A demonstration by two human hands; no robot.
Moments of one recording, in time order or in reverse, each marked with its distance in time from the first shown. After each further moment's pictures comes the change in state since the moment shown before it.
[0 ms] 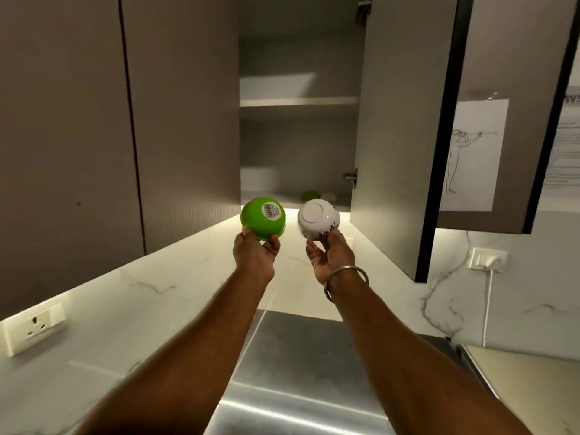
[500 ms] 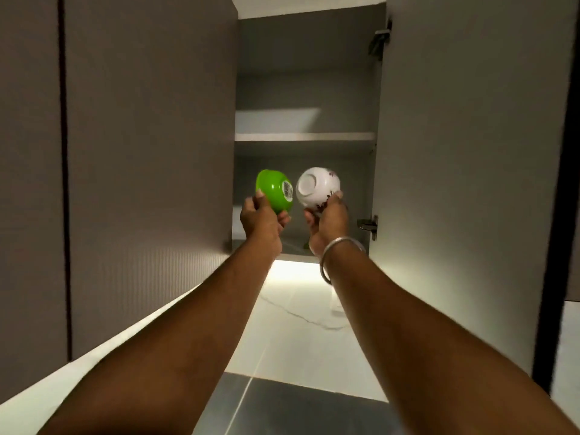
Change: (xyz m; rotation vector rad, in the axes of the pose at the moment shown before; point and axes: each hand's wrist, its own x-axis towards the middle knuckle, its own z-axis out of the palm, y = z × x) left_hand 0.158 0.040 0.153 0.198 -0.135 0.312; right_hand 0.157 -0.052 0.160 -0.093 -0.087 -0.338
